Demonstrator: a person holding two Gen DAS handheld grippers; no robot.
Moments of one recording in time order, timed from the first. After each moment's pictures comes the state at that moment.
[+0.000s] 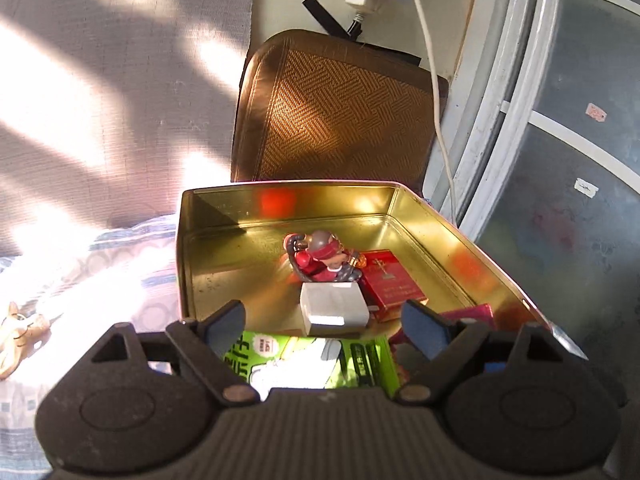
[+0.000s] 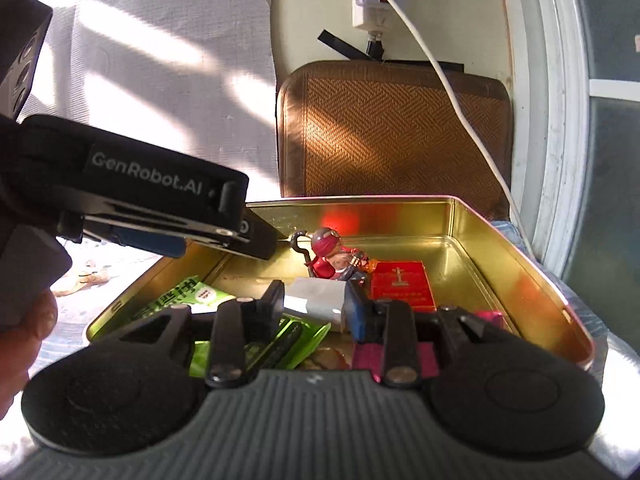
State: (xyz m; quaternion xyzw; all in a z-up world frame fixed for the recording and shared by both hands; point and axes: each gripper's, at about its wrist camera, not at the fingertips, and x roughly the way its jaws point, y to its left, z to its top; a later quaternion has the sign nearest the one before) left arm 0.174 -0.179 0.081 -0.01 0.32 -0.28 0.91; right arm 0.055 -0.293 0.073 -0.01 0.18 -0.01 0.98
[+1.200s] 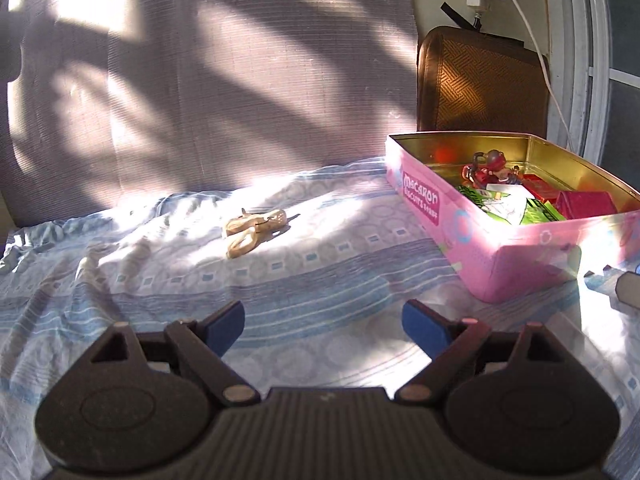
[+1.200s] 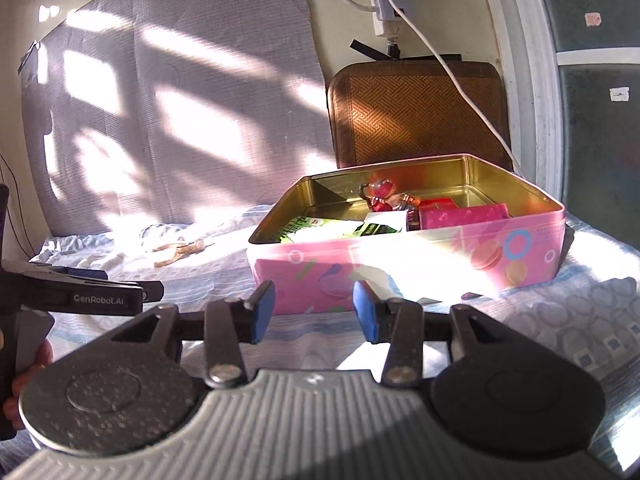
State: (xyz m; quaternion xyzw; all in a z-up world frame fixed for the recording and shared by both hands) left arm 0.066 -0.035 0.039 0.06 0.29 -0.09 0.95; right arm -0.044 -0.237 0.068 0.05 0.20 0.01 0.98
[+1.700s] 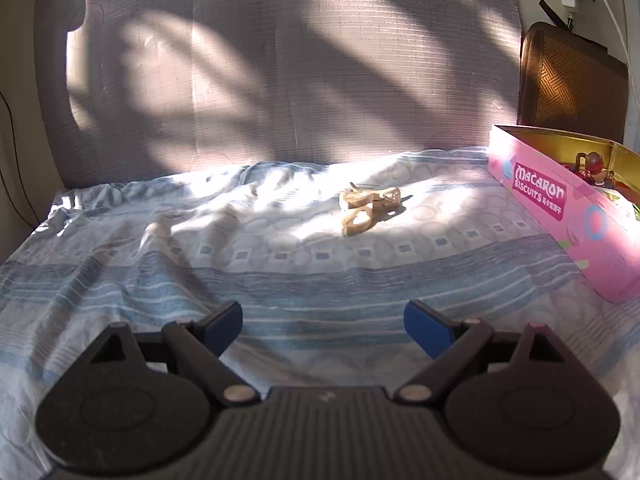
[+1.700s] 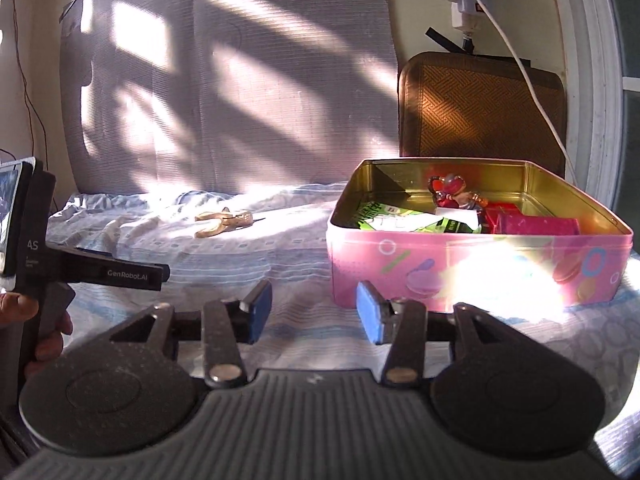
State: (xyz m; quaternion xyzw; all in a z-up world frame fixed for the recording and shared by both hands) left arm 0.099 0.032 0.019 0.05 0.30 0.00 0.95; right arm -0.021 -0.180 0.058 -0.01 0.23 0.07 0.97
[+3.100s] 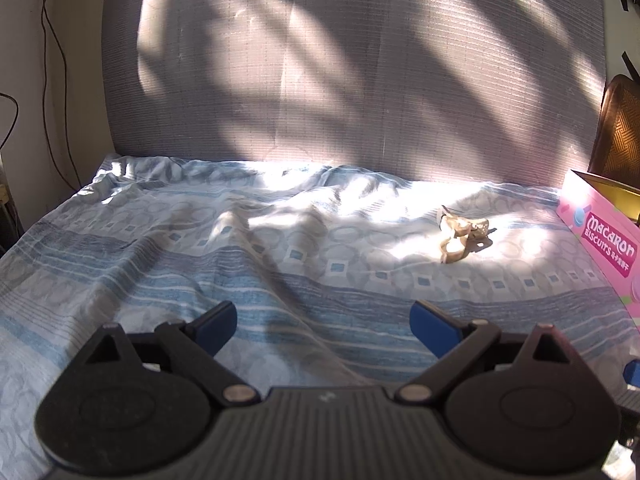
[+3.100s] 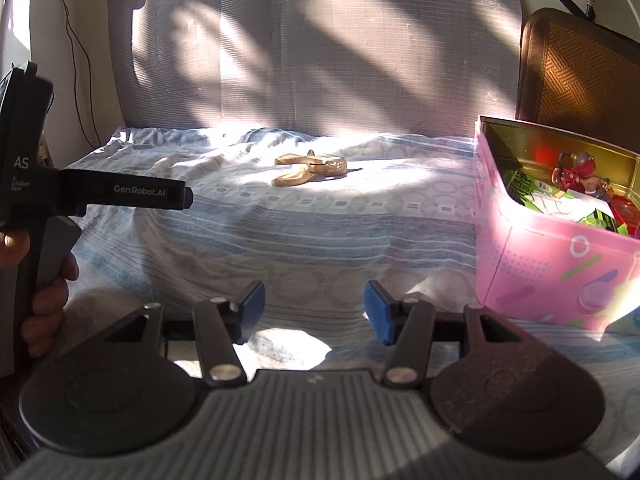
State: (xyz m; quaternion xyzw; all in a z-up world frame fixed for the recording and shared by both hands) left arm 0.119 0.096 0.021 -0.03 0.29 0.06 0.95; right arm 0.047 -0.111 0.030 -0.04 0.30 0.16 0.94
